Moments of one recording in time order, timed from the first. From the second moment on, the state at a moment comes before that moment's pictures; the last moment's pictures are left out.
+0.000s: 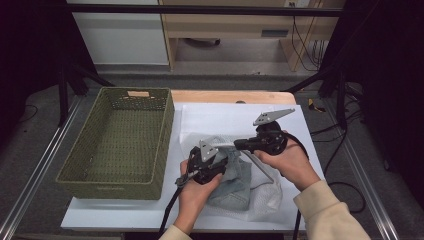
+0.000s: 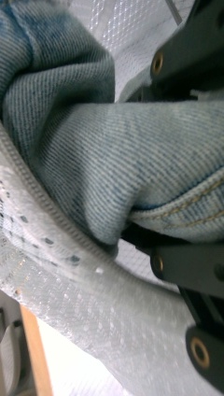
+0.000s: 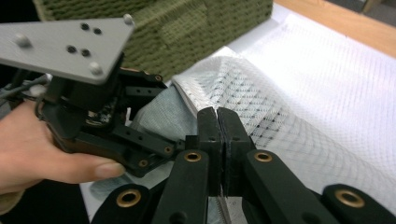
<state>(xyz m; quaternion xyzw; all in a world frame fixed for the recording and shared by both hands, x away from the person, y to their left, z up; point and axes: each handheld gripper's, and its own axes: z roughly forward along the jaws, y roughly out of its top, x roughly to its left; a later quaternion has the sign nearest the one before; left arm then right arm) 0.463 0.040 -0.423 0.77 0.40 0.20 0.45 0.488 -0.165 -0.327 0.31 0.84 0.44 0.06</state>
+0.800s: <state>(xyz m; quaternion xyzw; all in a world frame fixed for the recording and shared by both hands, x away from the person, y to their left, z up) 0.445 0.067 -0.398 0.76 0.36 0.20 0.50 0.493 -0.145 -0.330 0.31 0.84 0.44 0.06</state>
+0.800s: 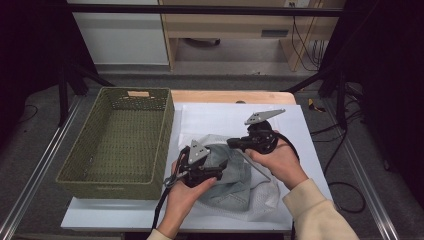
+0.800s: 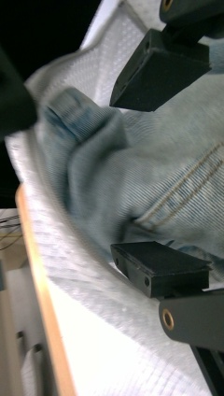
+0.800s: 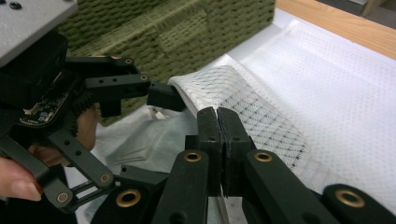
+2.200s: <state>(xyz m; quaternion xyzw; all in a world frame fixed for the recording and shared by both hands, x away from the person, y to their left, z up) 0.341 0.116 -0.438 0.81 0.32 0.13 0.48 0.454 -0.128 -0.345 0.26 0.85 0.46 0.02</state>
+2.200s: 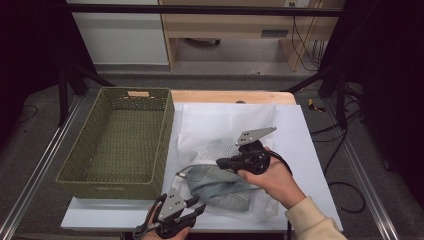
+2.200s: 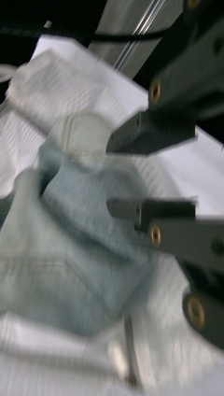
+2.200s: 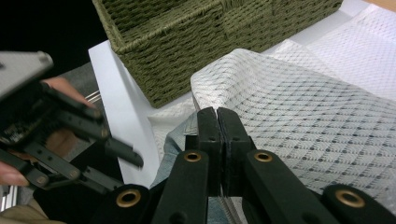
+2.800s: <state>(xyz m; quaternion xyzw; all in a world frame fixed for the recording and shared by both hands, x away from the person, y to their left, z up) 0.352 0.090 -0.457 0.84 0.31 0.10 0.44 0.458 -0.135 -0.351 0.27 0.85 0.46 0.01</state>
